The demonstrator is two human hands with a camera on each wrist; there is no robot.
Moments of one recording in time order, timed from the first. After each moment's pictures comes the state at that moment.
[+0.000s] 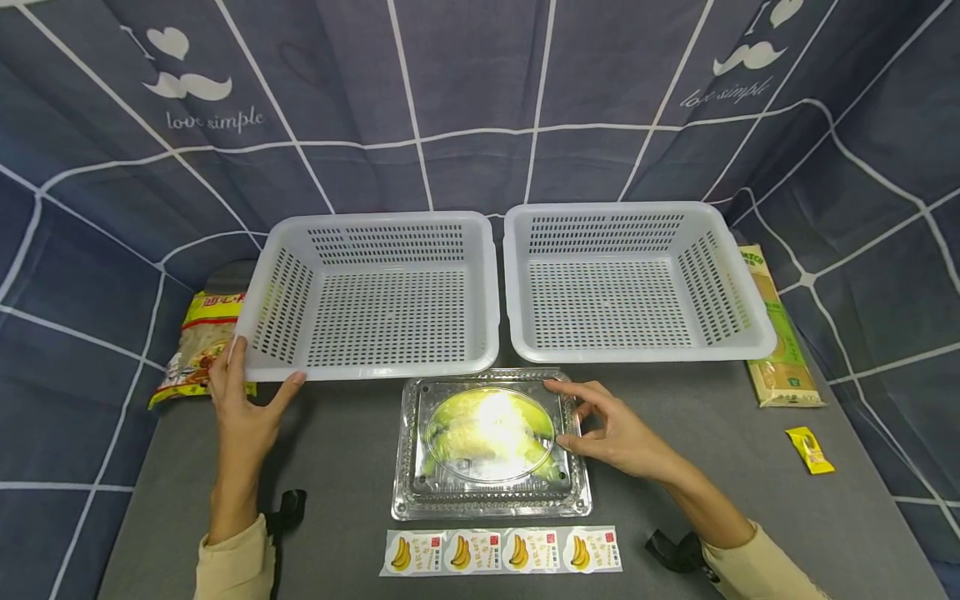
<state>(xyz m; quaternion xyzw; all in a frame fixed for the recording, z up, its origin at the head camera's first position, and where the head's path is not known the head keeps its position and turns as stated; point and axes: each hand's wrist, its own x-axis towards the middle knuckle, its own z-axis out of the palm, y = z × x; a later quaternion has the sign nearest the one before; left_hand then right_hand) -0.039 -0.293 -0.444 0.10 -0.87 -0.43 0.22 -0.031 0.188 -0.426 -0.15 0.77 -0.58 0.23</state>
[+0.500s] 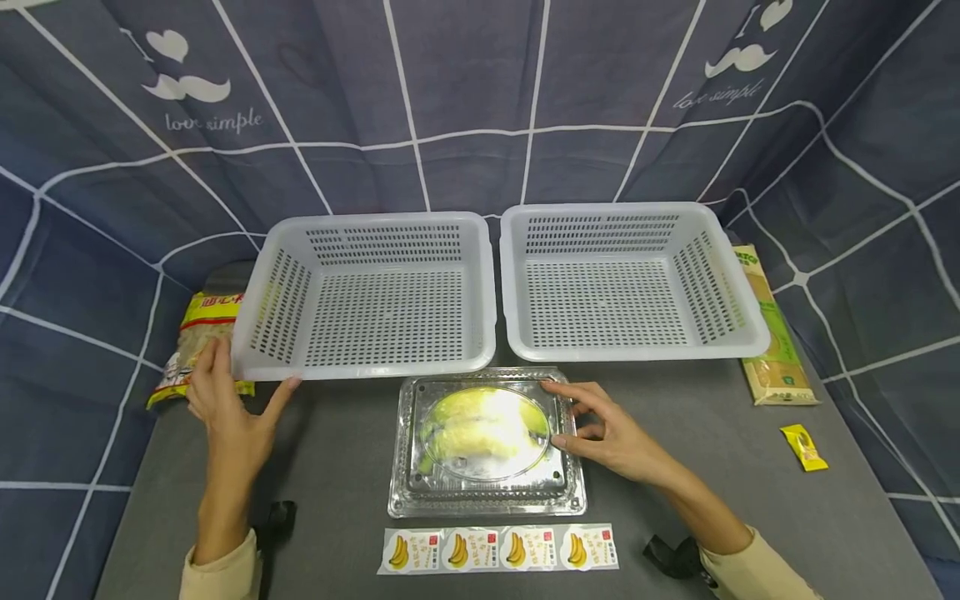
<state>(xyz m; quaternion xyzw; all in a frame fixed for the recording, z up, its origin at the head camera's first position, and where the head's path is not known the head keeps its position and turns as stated) -0.026 -0.283 -0.421 0.01 -0.89 -0.36 0.28 -0.024 0.185 -0.425 -0.18 0.78 -0.58 0.19</state>
